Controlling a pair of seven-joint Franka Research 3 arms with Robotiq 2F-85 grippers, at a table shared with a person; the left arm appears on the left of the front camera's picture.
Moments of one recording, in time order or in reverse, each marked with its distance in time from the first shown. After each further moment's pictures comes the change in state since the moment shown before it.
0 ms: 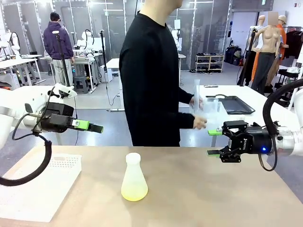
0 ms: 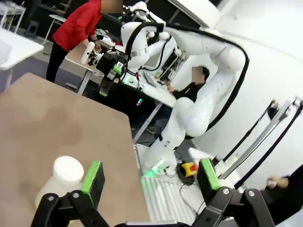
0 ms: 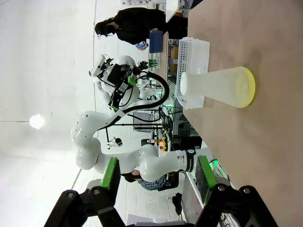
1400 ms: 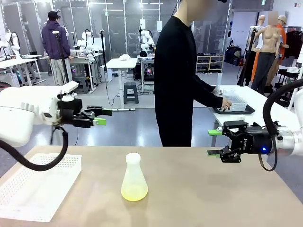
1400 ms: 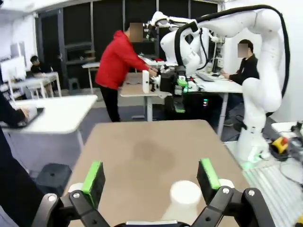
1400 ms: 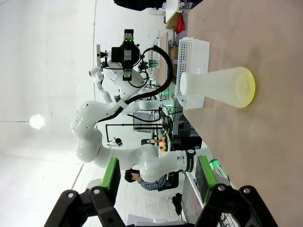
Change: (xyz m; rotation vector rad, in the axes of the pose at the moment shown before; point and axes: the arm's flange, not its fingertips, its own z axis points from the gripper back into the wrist) left arm 0.024 0.077 -0.005 0.222 -0.070 -0.551; right arm 0.000 0.000 0.000 0.000 0.000 0.000
